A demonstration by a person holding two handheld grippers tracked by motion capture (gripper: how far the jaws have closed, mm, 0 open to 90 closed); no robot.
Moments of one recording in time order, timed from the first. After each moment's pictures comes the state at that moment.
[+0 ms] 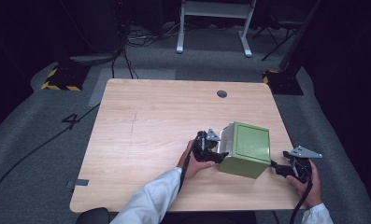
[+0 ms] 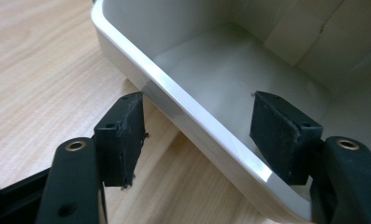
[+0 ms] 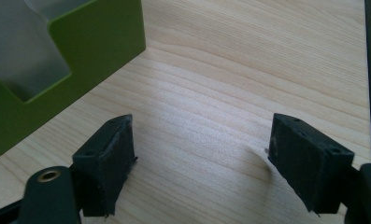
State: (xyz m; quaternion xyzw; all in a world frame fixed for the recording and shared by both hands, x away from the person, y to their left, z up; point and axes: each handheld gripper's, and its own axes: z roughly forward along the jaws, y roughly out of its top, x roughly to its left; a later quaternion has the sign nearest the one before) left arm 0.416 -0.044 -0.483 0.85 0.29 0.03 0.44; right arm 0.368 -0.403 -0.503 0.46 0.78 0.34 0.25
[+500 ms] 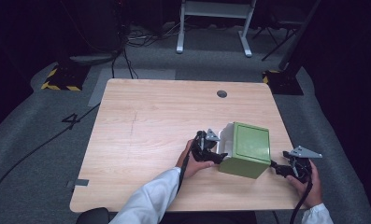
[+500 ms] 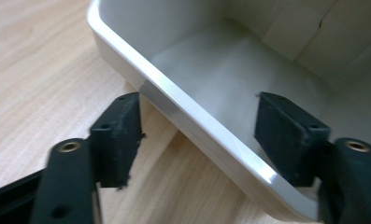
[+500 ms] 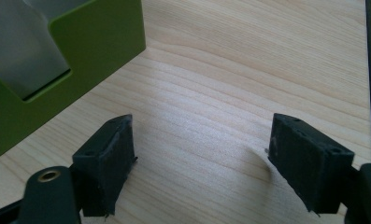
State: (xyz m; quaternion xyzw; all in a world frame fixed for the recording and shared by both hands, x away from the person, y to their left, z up) left arm 0.415 -0.040 -0.478 0.85 0.28 0.04 0.44; right arm 0.368 -0.403 -0.503 0.46 0.79 0.34 0.25
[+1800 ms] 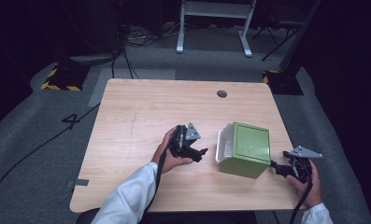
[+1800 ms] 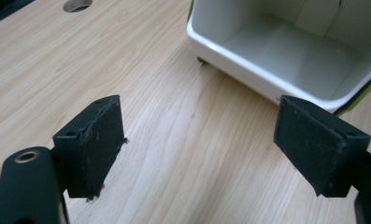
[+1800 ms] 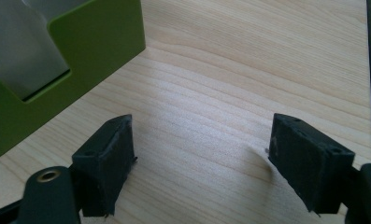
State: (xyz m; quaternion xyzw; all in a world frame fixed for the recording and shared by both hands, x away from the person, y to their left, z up) left arm 0.398 0.031 -0.435 0.87 0.25 0.16 0.40; right arm 0.369 -0.403 -0.503 0.46 0.78 0.34 0.25
